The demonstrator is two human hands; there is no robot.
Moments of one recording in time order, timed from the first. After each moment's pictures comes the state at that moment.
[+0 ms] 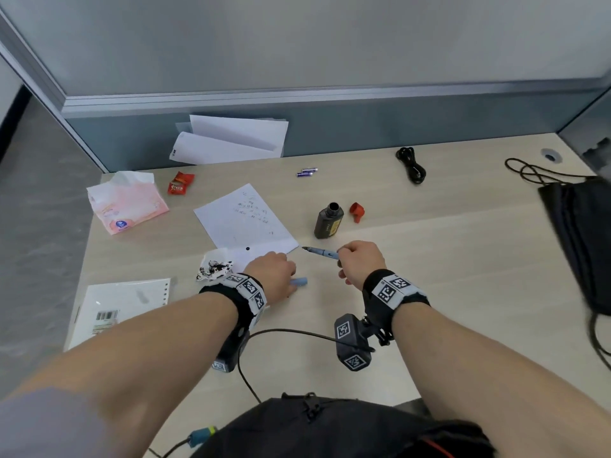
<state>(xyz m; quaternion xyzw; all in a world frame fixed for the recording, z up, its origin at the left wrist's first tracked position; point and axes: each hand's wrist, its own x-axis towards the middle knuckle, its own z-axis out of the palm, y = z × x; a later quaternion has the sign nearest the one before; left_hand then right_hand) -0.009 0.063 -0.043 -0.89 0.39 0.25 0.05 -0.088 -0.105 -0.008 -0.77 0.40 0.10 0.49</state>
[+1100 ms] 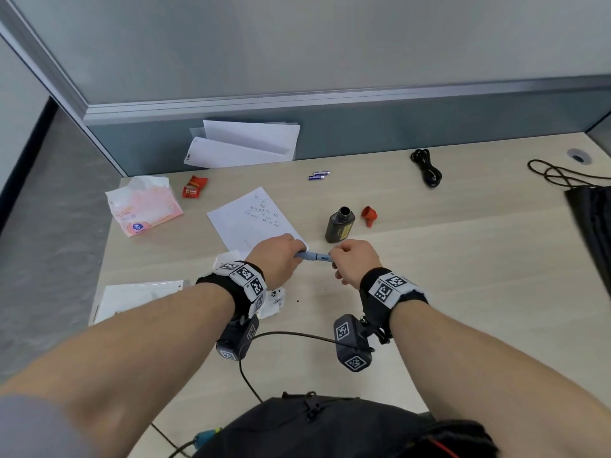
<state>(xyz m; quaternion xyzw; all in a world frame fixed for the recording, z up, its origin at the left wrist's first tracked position) 0.026 0.027 -0.061 -0.89 0.36 0.24 -0.13 -0.057 -0.130 -0.030 -0.78 0.37 0.16 0.48</state>
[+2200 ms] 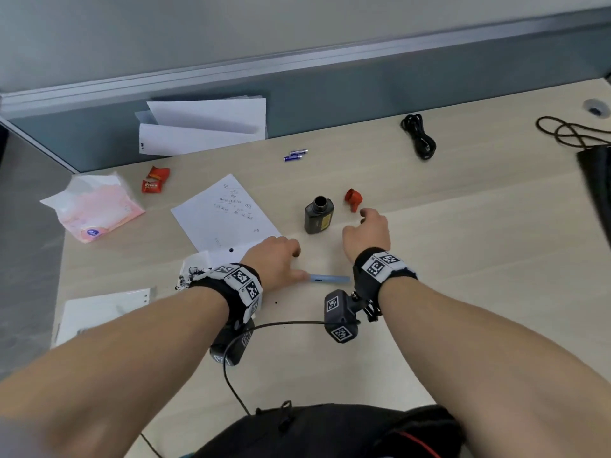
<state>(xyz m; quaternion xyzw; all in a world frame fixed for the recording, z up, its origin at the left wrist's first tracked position) 0.009 0.080 0.023 -0.92 0.30 0.17 -0.16 -0.030 -0.100 0.064 -0.86 0.36 -0.06 0.35</state>
